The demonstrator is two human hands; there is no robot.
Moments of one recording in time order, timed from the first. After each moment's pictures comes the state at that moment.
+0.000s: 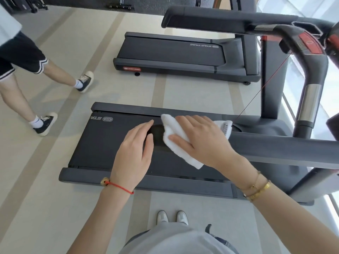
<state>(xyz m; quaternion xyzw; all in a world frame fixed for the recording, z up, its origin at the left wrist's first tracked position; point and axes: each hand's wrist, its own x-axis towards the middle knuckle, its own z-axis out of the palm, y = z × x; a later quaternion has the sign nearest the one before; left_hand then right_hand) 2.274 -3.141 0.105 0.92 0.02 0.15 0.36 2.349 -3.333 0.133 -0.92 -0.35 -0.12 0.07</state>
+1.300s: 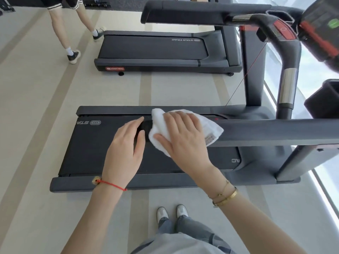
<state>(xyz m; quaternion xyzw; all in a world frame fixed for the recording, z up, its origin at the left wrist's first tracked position) 2.274 -3.136 0.109 0.93 -0.01 0.13 0.35 2.311 -3.305 0.110 -0.94 -0.23 -0.23 0.05</state>
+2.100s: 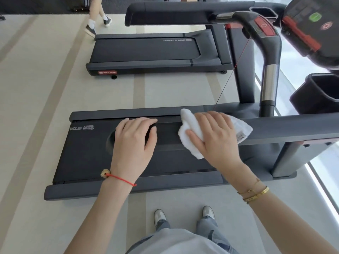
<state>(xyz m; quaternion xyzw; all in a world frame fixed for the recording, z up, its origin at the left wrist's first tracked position) 2.299 -3.204 0.123 0.95 -0.08 0.18 0.24 2.328 -3.426 0.103 -0.92 -0.20 -0.33 0.07</state>
